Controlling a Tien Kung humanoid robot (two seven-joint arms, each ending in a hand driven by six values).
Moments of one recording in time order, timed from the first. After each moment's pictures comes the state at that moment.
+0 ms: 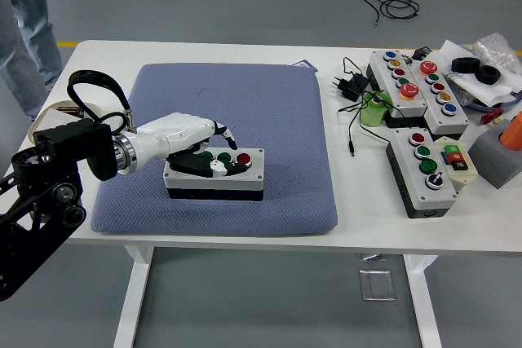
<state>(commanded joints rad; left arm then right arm) -0.54 0.39 -1.00 -1.59 1.96 -0.50 0.15 0.10 -0.12 0.96 0.18 -1.20 -0.11 -0.35</state>
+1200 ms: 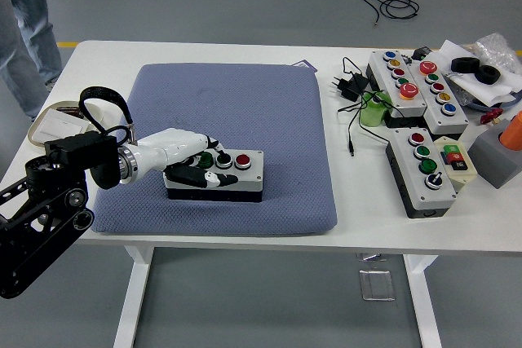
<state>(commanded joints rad) -0.55 0.39 -0.95 -1.49 1.98 -0.46 0.14 0.11 -0.11 0.96 0.18 -1.20 -0.11 -0.35</state>
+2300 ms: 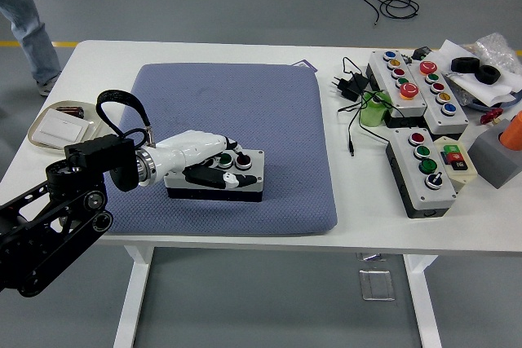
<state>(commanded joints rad) -0.57 0.34 -0.90 -1.41 1.94 -0.42 0.13 0.11 -0.11 0.96 0.18 -1.20 -0.11 -0.36</state>
